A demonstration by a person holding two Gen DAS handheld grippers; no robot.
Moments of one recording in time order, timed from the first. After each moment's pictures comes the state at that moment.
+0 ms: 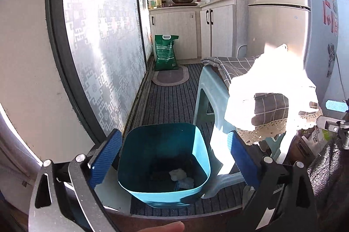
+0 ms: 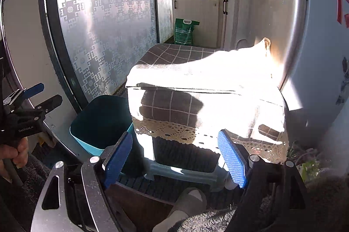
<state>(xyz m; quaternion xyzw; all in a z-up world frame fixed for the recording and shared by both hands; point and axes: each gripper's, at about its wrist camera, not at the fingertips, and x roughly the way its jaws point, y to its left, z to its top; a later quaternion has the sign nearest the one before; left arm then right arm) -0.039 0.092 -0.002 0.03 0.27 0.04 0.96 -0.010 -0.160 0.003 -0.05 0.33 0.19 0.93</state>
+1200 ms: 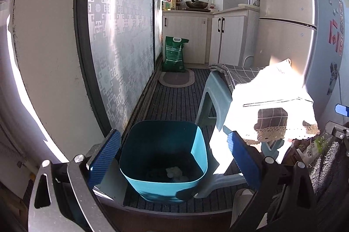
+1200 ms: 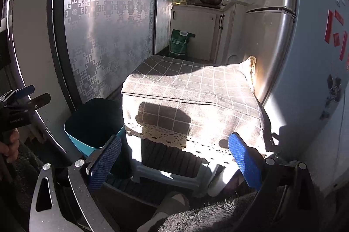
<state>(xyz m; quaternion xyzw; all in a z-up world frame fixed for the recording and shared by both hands) -0.069 0.103 0.006 -0.02 0.26 0.08 0.96 -0.033 -0.164 0.025 -0.09 0.29 0.18 0.94</state>
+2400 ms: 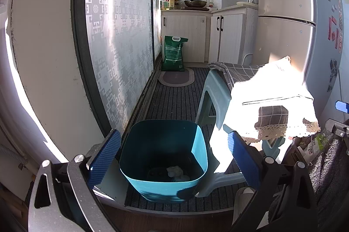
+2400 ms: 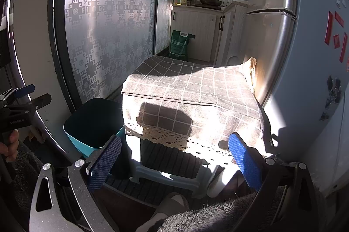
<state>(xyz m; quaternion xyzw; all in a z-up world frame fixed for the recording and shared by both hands) -0.068 0.102 0.005 -0.01 0.26 0.07 0.96 -0.034 -0.163 0.026 -0.09 0.28 0.18 0.94</state>
